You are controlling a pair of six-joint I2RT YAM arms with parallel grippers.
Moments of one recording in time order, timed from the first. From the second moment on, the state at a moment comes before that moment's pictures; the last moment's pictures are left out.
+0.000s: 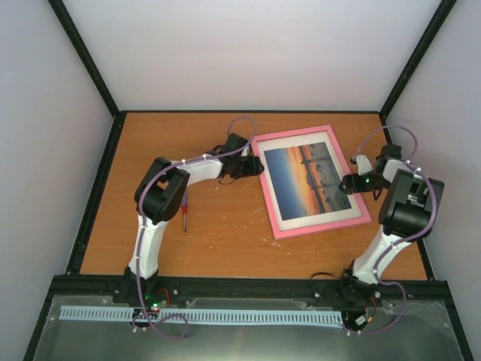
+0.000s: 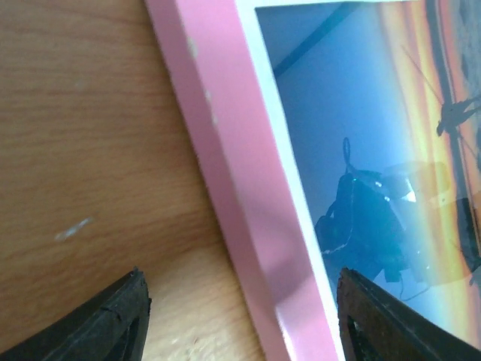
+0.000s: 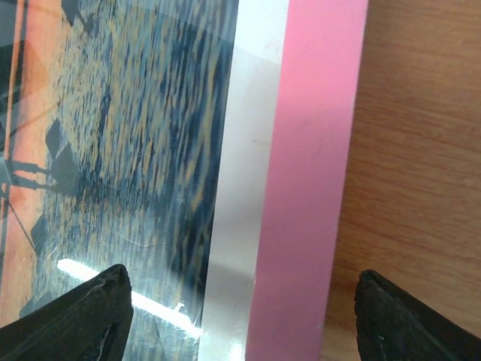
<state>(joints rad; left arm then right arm) -0.58 2.16 1.47 -0.18 0.25 -0.64 -0.37 1.86 1.15 -0.61 -0.43 -0.57</state>
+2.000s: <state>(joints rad) -0.65 2.04 1.52 -0.35 0.10 -0.50 -0.32 1.20 1.01 -0.91 -0.60 -0.50</state>
